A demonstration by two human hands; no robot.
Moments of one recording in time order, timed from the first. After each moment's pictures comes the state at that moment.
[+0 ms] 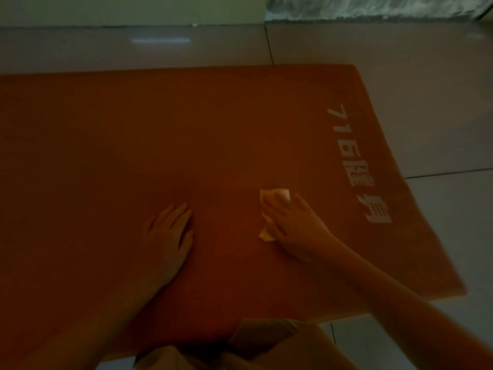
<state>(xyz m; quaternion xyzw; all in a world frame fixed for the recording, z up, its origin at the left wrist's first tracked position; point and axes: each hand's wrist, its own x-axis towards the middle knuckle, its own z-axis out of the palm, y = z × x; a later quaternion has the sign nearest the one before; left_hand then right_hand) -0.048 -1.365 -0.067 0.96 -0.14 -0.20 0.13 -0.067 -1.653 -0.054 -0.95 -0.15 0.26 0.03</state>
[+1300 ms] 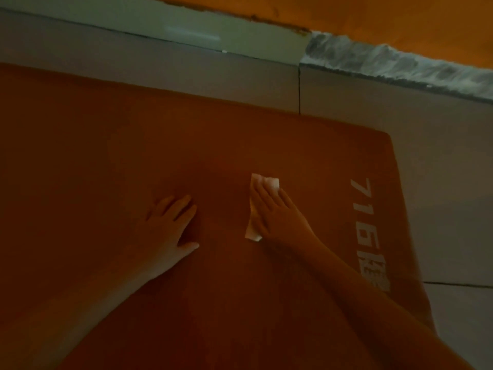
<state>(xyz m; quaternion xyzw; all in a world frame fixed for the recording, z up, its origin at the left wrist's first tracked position) 0.079 -1.412 -0.079 0.96 -0.13 -0.21 0.08 0.110 -1.673 -0.103 -0.96 -0.21 0.20 0.02</state>
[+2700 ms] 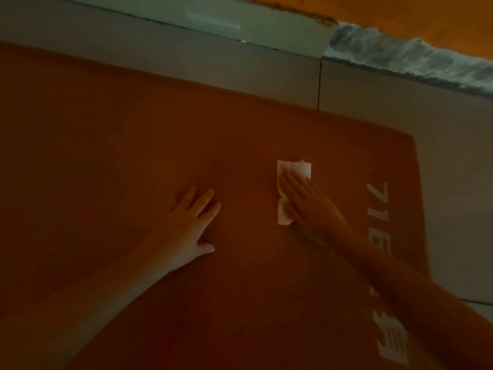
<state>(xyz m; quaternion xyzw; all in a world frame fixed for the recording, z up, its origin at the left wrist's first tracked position) 0.083 -1.435 -0.065 0.94 -0.17 -0.30 0.00 0.140 -1.723 -0.104 -0.95 -0.26 0.17 0.05</state>
